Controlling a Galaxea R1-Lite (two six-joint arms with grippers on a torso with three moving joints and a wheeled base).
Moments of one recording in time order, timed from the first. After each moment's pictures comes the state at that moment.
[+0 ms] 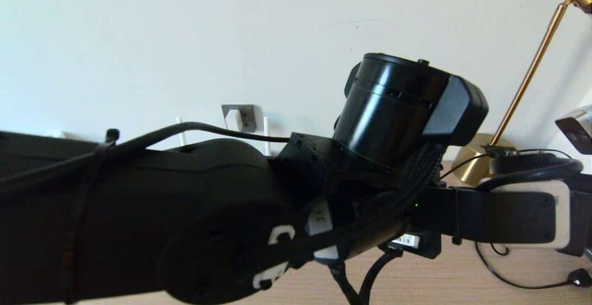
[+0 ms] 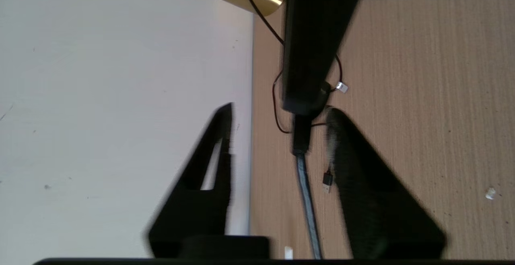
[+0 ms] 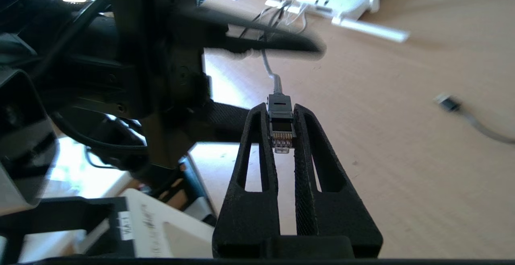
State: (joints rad) left arm -1.12 1.92 -1.57 -0.04 0.17 1.08; right arm 0.24 1.20 -0.56 -0.49 0.80 0.37
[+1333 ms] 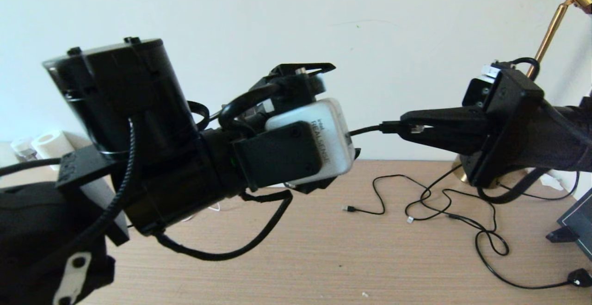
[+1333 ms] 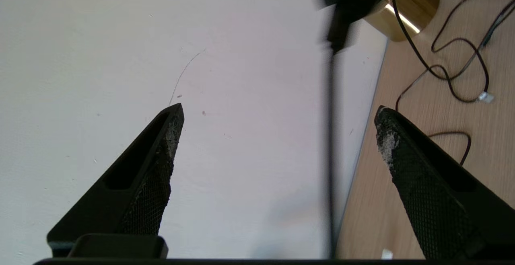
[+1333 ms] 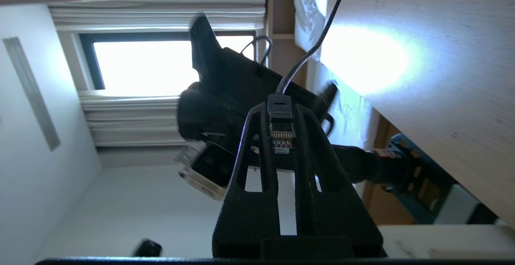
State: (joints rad) left arm -0.82 1.61 -0.98 -0.77 -0.12 1.14; right arm 0.38 1.44 -0.97 -0.45 0.90 1.39
